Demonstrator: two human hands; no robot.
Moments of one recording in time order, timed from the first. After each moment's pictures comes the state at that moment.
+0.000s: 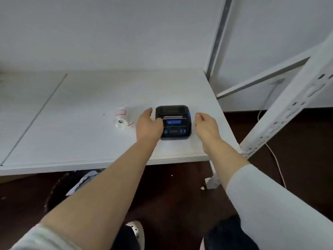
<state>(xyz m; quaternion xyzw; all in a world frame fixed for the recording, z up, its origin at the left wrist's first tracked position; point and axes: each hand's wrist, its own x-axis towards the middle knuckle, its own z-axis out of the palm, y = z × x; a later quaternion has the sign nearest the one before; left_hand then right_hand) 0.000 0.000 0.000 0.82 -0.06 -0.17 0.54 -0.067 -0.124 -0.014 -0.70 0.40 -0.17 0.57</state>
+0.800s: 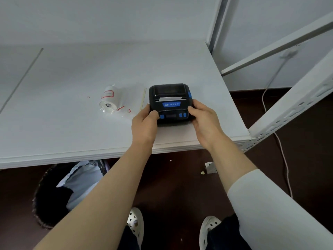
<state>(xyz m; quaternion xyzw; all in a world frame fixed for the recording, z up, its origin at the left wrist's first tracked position) 0.001 -0.005 -0.053 0.73 -0.04 -0.19 0.66 -0.062 -0.131 -0.058 -0.60 0.29 -0.15 0.73</state>
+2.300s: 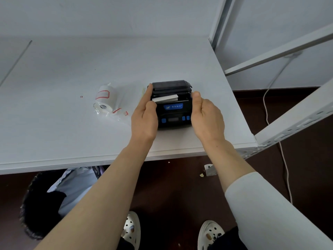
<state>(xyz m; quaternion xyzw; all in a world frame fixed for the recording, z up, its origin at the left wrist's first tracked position) 0.021 -0.020 -0.052 0.73 -0.09 -0.15 0.66 -0.043 -0.134 -0.054 -0.86 0.34 -0.18 0.34</state>
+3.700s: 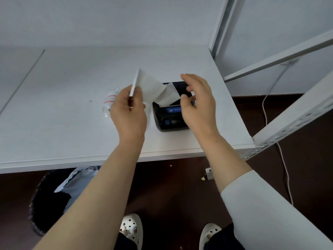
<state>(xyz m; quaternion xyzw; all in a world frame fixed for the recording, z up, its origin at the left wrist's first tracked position) 0.031 0.005 -0.026 0.73 -0.05 0.06 0.68 -0.032 -0.111 -0.025 -0.82 0.19 -0.33 0.43</state>
